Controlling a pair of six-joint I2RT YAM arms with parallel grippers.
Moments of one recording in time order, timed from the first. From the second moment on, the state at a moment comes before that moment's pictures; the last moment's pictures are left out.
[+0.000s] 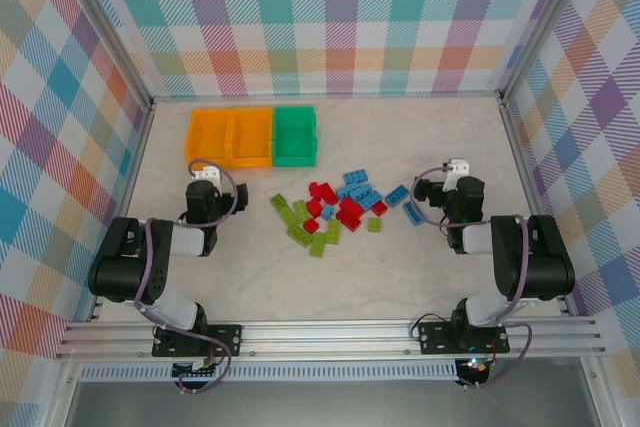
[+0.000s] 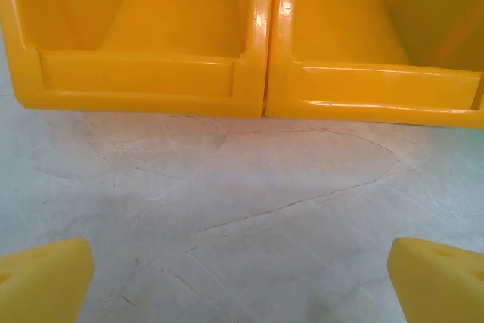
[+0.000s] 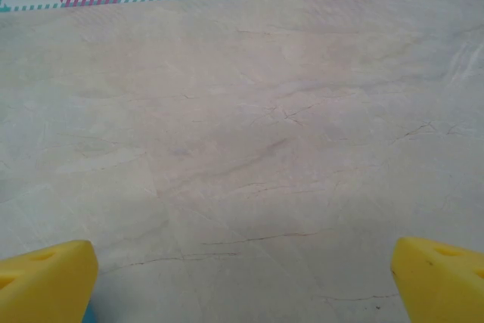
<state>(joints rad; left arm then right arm) -0.07 1.57 0.41 0.68 -0.09 -0.11 0.01 1.56 0.39 0.79 -0.08 0.05</state>
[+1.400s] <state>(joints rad) -0.13 1.33 0.47 0.40 -0.15 -0.14 0.12 0.81 0.53 0.09 -0.16 0.37</state>
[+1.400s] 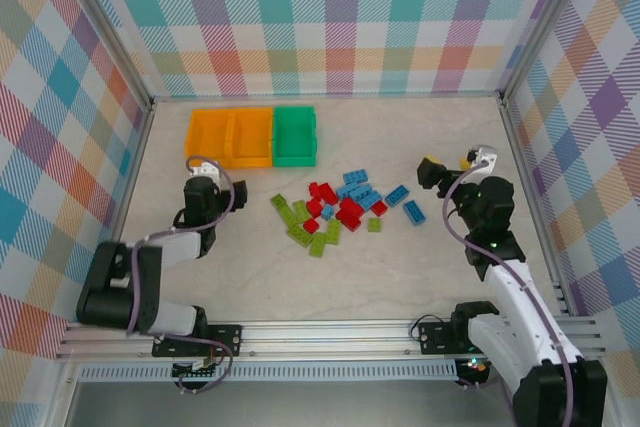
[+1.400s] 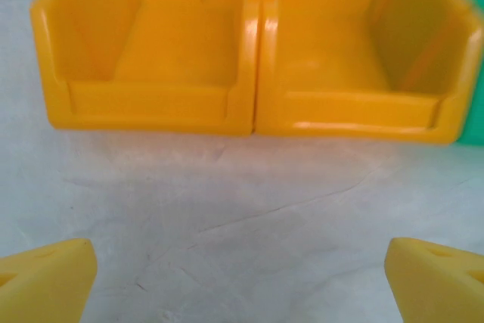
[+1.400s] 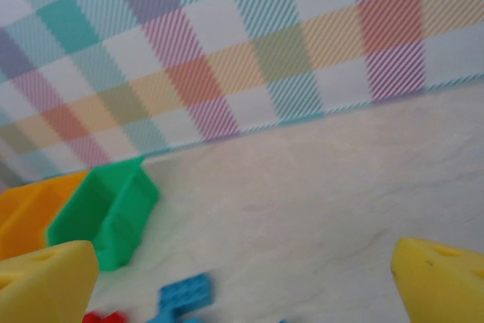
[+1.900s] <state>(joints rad) -0.49 1.41 0.99 -0.40 -0.11 -0.79 0.83 1.21 1.03 -0.60 -0.27 0.50</state>
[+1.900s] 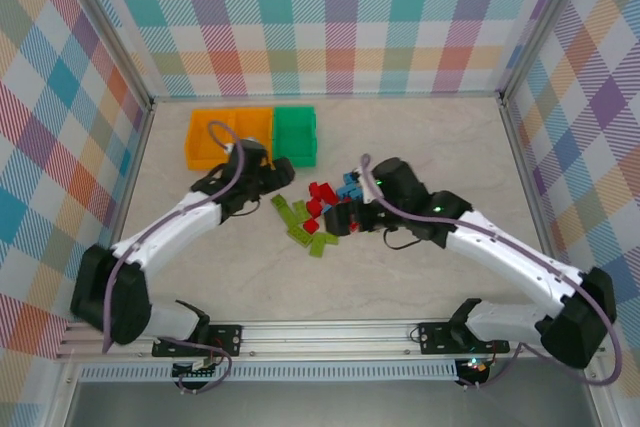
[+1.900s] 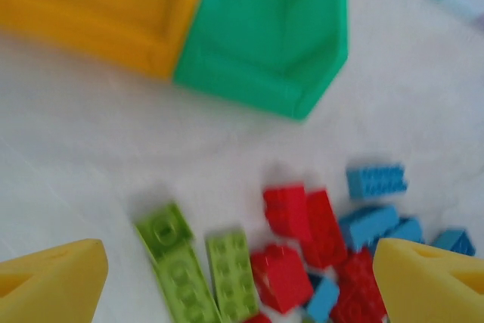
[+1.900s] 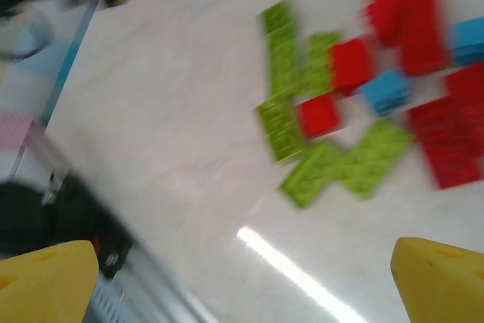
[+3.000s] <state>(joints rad) -0.51 1.79 1.12 -0.56 -0.20 -1.01 0.91 1.20 1.02 -0.75 -0.08 0.51</state>
